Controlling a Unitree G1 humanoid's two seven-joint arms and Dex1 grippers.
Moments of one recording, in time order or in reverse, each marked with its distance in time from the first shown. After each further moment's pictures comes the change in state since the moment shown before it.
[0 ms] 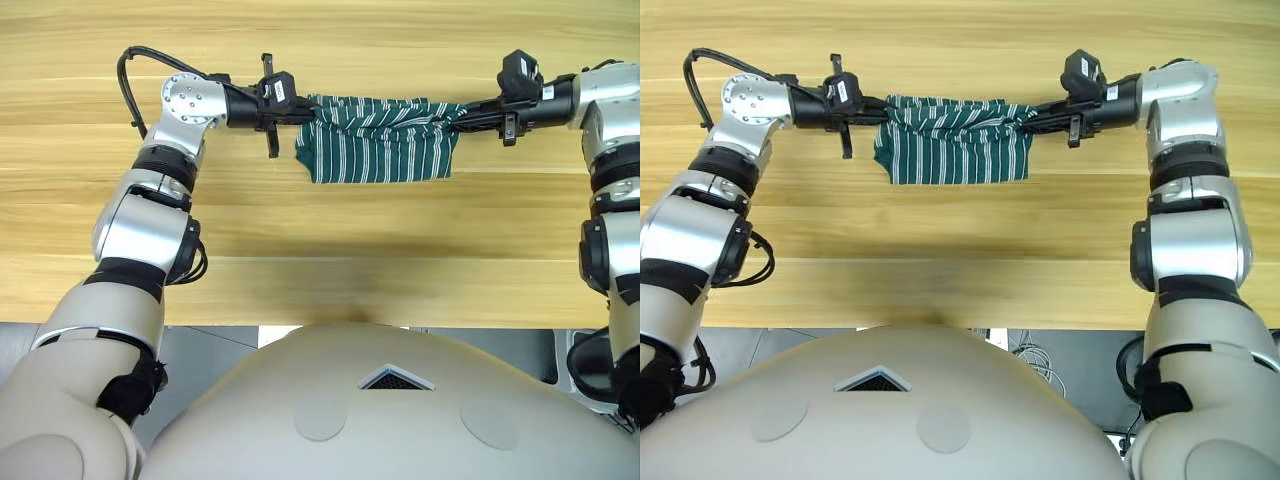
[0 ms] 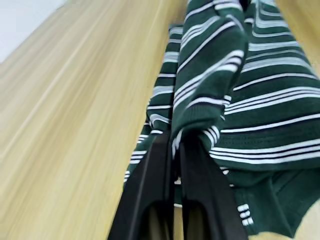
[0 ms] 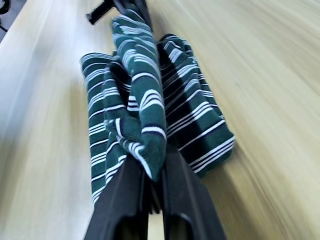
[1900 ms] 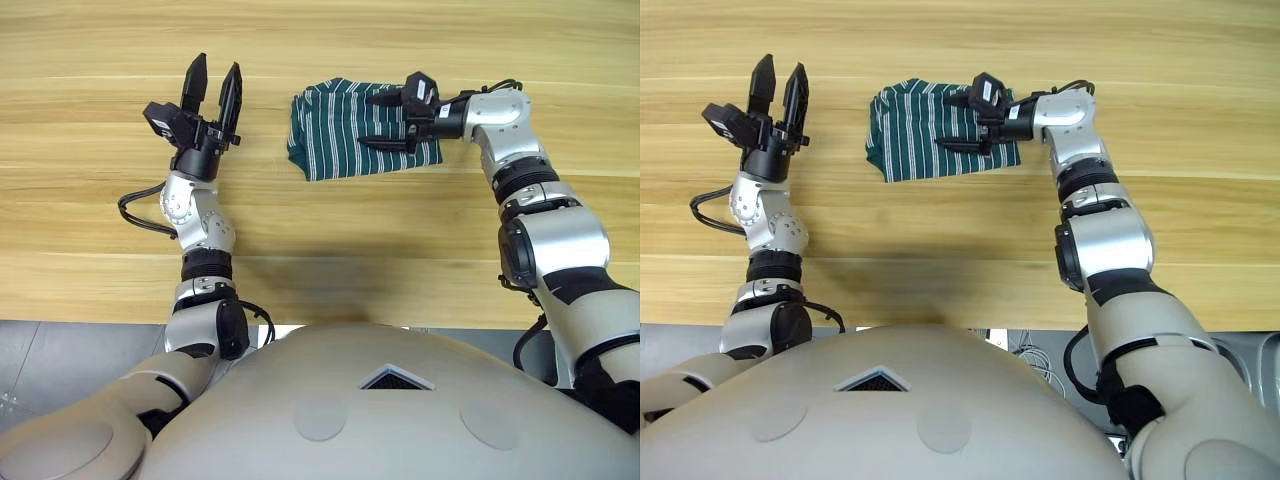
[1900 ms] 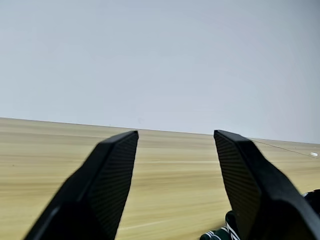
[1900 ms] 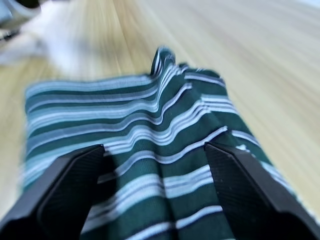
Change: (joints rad) left arm 0.575 -0.311 0.642 -0.596 -0.397 0.058 0.296; right arm 0.029 0.328 -0.040 0.129 -0.218 -0.311 -0.405
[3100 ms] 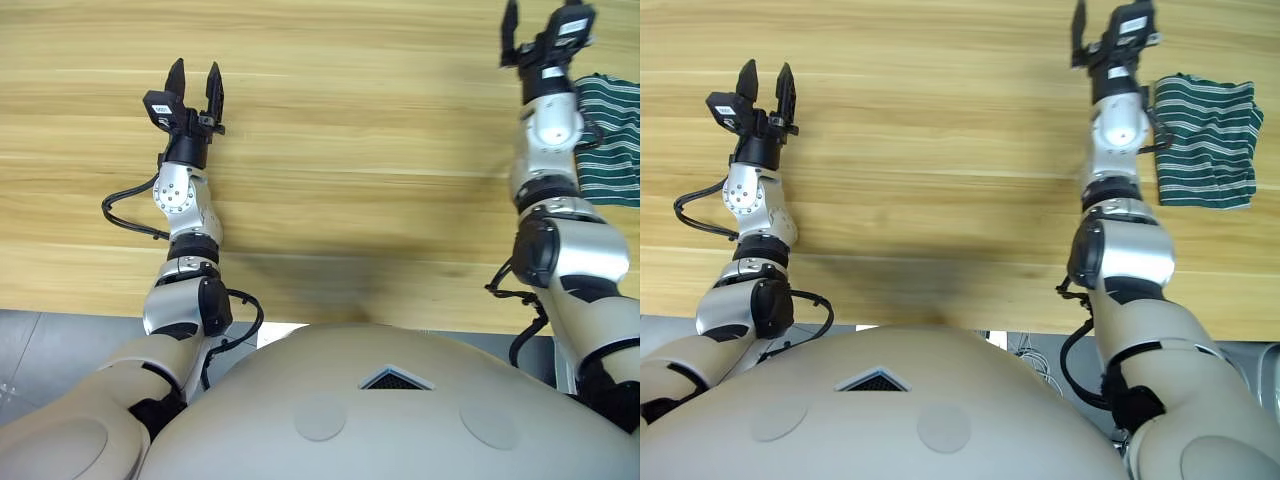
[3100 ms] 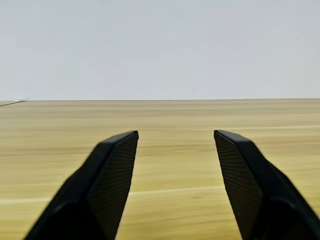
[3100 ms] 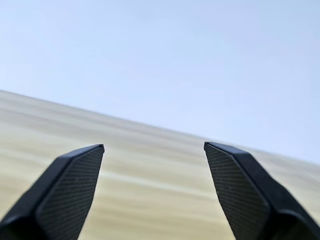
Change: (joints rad) left arm -0.155 0.127 -0.014 0.379 0.312 -0.184 0.416; right arm 0.085 -0.012 -0.371 0.051 0.039 -0.379 -1.010
